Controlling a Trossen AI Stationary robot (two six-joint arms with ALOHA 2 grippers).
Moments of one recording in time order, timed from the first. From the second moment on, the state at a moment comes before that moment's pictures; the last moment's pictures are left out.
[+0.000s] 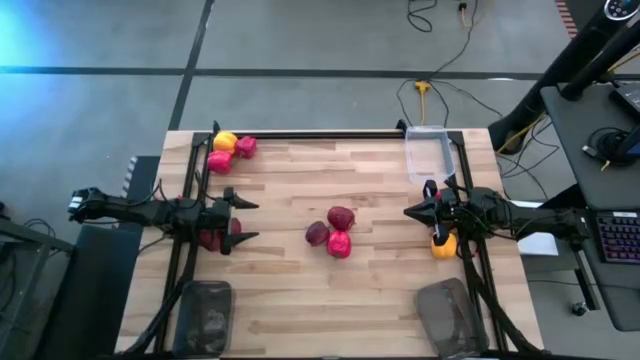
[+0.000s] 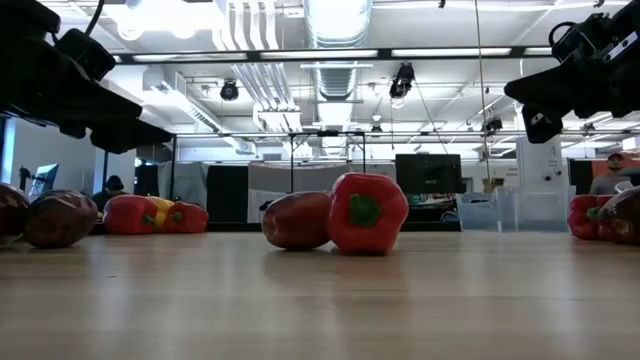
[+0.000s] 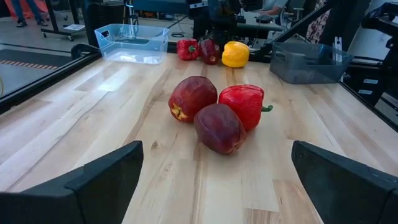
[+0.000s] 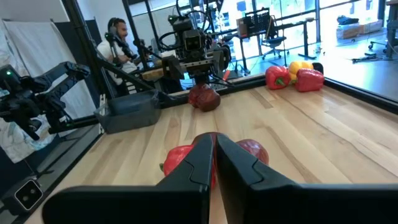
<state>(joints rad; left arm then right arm) -0.15 0.22 0.04 -0.03 -0.22 -0.14 -0.10 0.05 0.01 0.03 -0.13 0.23</state>
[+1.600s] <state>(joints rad) -0.13 0.79 0.52 -0.16 -0.47 -0.47 -0.10 0.05 0.01 0.03 -0.13 0.23</state>
